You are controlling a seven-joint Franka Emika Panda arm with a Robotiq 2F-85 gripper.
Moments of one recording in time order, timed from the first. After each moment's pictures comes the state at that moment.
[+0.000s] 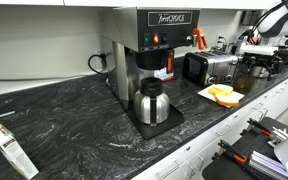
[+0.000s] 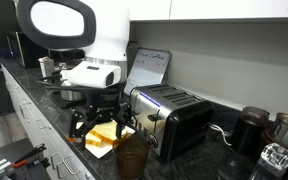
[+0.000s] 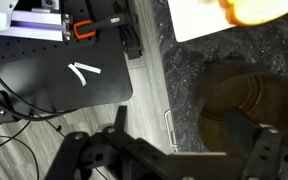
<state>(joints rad) -0.54 -0.41 -0.10 -2.74 -0.15 2.26 1.23</state>
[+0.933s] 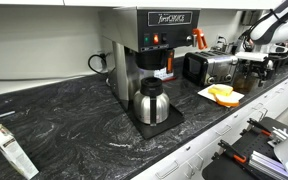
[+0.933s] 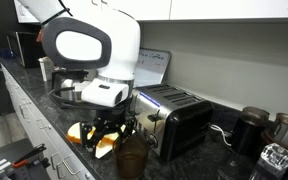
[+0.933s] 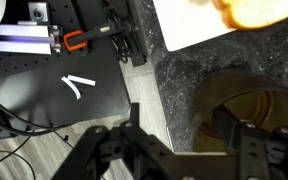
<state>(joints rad) -0.46 -0.26 -0.16 -2.71 -0.14 2.33 1.29</state>
